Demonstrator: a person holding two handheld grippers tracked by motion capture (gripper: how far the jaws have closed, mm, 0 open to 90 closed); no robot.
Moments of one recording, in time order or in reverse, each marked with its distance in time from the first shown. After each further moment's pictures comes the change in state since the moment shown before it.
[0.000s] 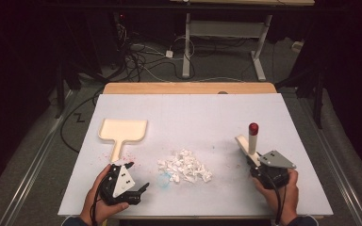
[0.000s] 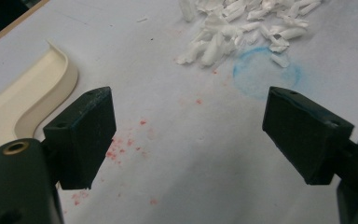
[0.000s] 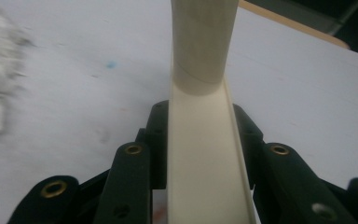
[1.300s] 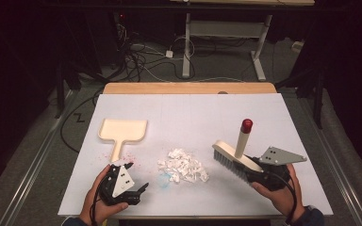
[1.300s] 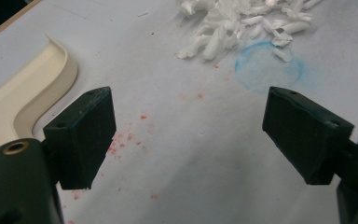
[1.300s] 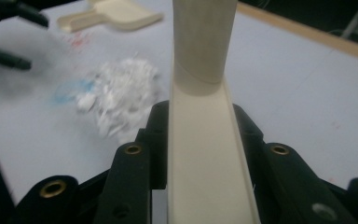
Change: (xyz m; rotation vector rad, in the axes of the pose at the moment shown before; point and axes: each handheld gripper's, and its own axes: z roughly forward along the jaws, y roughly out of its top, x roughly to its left) left arm 0.001 -0.002 0.000 0.010 0.004 -0.009; right arm -0.006 0.029 -0.030 -0.083 0.439 -0.063
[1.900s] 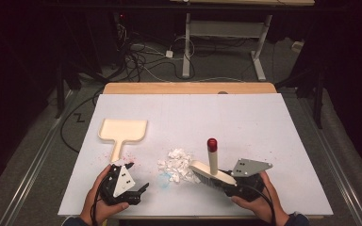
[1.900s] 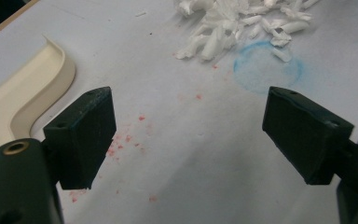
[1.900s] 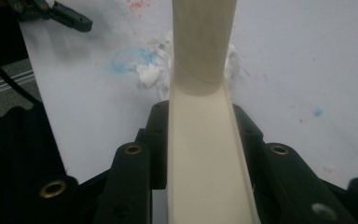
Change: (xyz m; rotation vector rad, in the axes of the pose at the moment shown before) left arm 0.000 0.001 0.001 0.000 -0.004 0.005; right arm 0.046 0.001 0.045 0.084 0.151 -0.099
